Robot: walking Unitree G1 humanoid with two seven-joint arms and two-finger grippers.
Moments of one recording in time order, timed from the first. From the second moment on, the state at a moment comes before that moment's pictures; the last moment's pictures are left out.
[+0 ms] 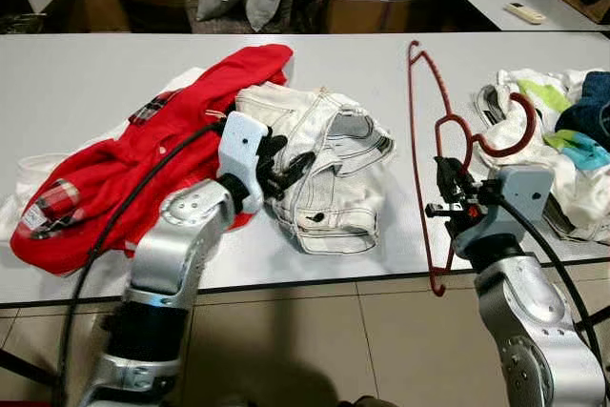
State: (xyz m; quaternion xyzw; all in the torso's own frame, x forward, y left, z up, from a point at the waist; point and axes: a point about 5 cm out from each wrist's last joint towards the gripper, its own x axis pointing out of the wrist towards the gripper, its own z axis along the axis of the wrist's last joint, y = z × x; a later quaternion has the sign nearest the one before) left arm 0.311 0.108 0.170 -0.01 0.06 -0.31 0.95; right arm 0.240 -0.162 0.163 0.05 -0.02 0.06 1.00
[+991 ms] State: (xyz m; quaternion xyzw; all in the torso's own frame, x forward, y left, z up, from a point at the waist) left arm 0.307 0.110 0.168 0.07 0.05 -0.27 0.96; right arm 0.240 -0.156 0.163 0.05 -0.02 0.08 1.00
